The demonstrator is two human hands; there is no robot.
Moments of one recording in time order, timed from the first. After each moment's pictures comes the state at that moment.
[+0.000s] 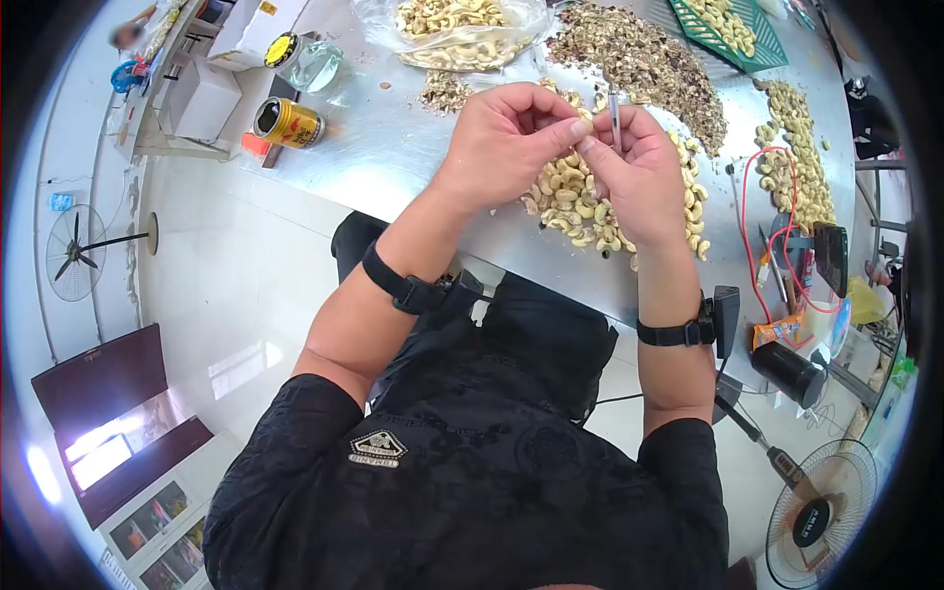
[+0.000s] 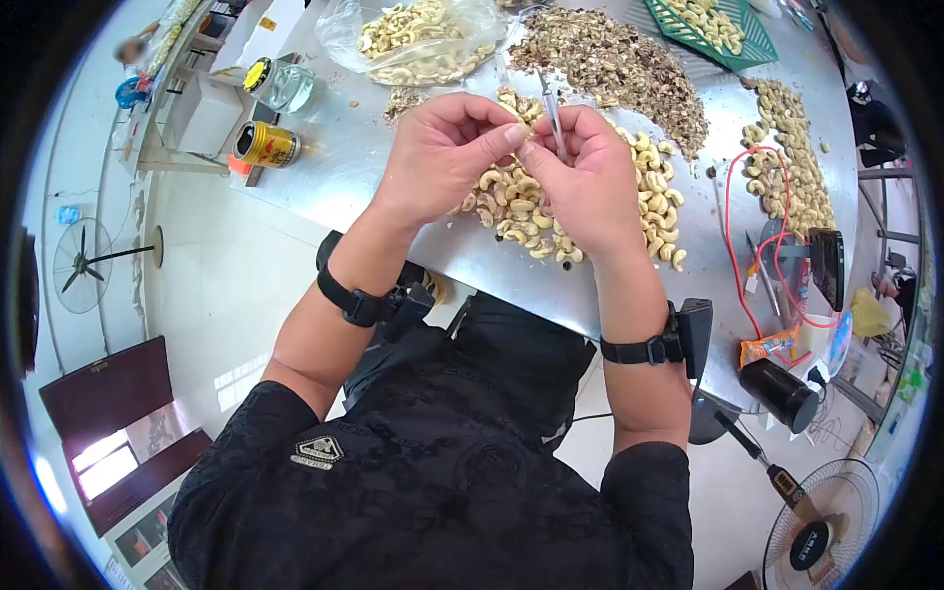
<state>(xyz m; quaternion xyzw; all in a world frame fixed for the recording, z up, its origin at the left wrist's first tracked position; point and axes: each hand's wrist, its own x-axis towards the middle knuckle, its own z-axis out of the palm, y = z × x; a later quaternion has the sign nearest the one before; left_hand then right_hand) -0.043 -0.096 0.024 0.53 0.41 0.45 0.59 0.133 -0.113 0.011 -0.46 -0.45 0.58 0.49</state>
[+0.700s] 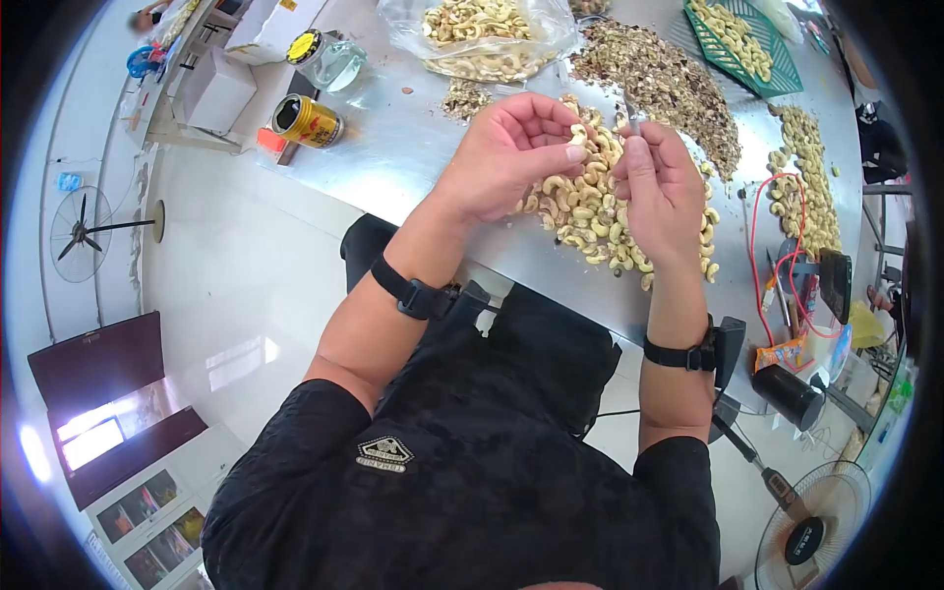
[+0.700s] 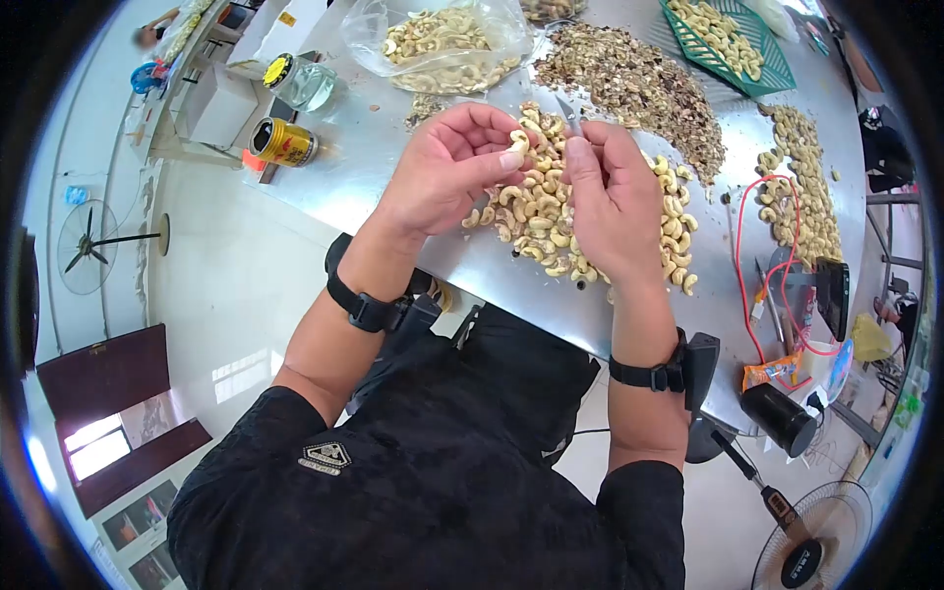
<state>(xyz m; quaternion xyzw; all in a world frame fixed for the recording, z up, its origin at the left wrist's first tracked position) -0.065 -0.093 0.019 0.43 0.33 0.48 0.69 0.132 -0.113 0.013 -0.49 -0.52 0.48 0.52</state>
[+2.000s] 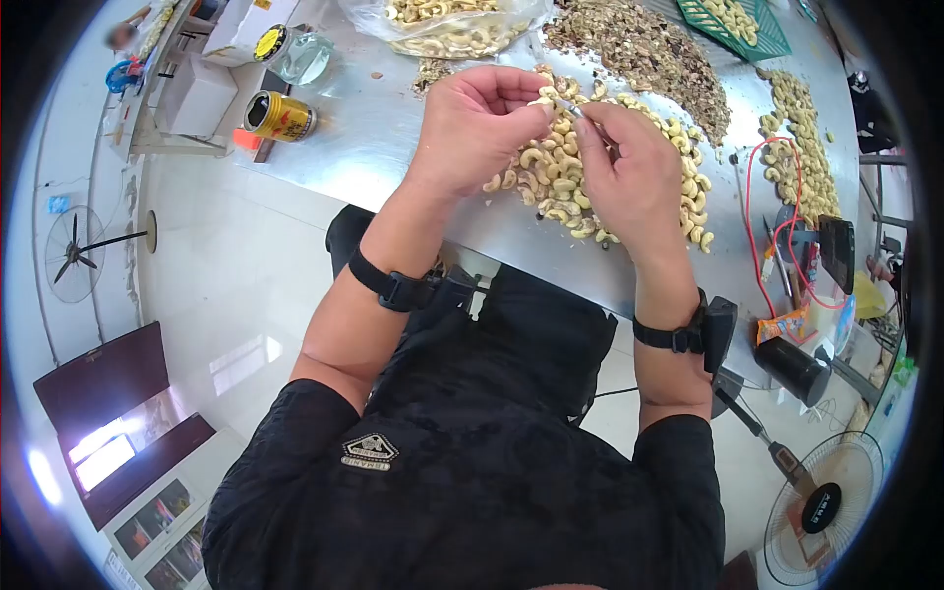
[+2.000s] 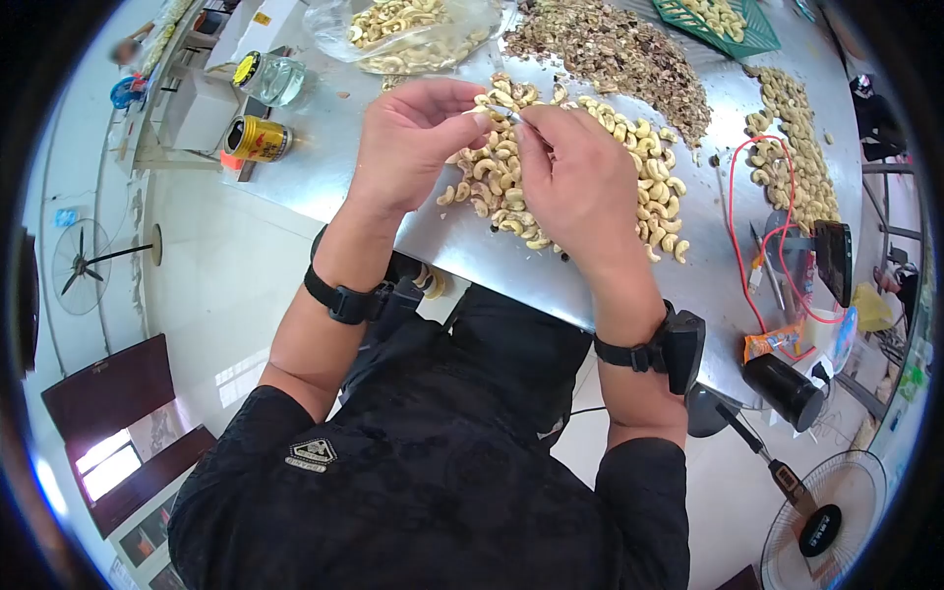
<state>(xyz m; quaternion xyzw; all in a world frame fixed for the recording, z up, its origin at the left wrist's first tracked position) -0.055 -0.096 0.023 0.47 0.45 0.50 0.58 0.127 -0.121 0.019 -0.54 -0.71 0.17 0.42</state>
